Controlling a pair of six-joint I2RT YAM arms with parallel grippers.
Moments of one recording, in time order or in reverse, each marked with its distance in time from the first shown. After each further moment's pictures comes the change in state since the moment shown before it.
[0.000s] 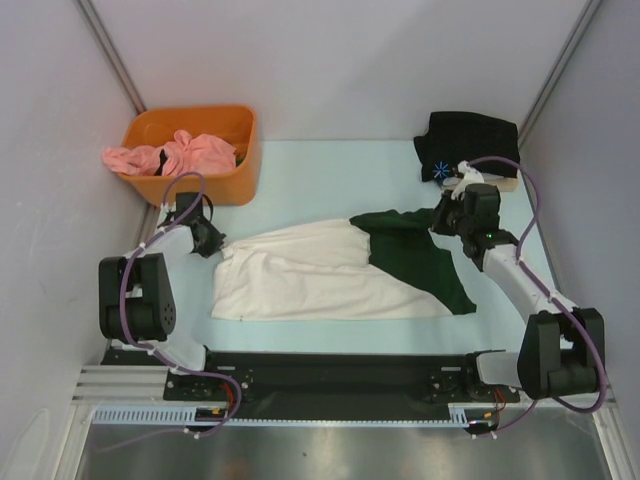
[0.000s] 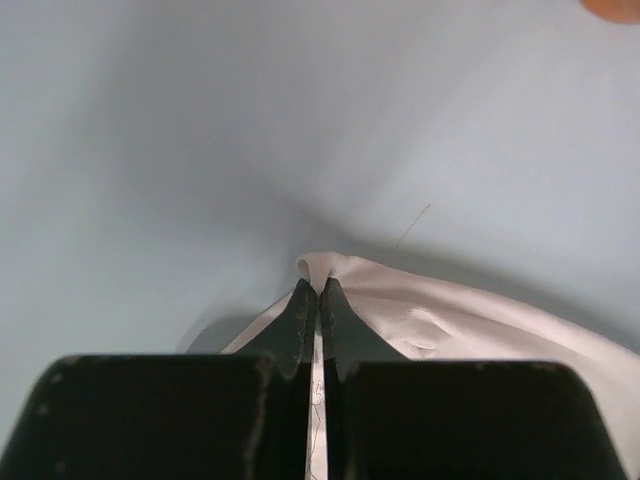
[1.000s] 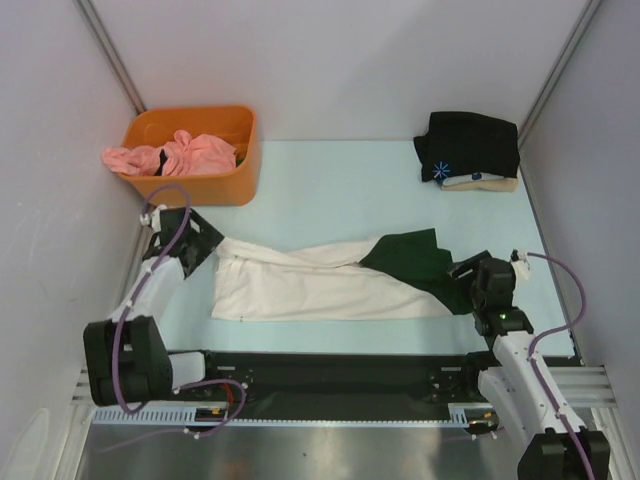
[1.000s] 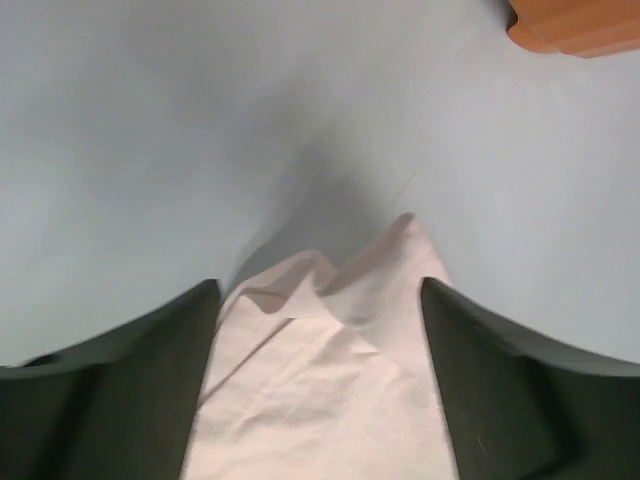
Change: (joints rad) left arm 0.020 -0.304 -0.154 -0.002 -0.037 -0.006; right arm -0.040 -0.613 -0.529 -0.164 0.370 0.641
